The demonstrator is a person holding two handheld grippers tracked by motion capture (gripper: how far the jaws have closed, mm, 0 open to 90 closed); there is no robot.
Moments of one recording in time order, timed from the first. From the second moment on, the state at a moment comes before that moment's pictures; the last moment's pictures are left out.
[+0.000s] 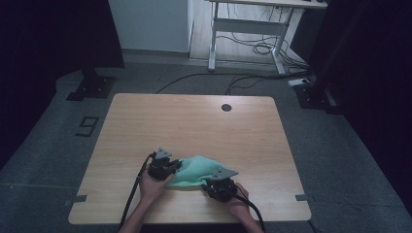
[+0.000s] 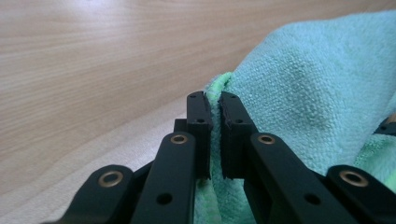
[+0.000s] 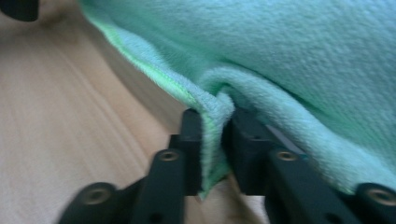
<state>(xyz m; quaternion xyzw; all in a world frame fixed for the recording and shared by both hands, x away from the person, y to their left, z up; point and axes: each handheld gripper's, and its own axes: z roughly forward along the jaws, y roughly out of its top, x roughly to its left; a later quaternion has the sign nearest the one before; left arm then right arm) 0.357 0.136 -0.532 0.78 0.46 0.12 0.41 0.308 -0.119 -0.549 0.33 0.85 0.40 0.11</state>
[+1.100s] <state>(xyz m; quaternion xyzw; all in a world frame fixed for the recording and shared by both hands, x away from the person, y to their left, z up) 0.337 0.170 -0.539 0.75 0.49 0.12 0.43 0.287 -0.169 -0.544 0.34 0.85 0.40 0.09</state>
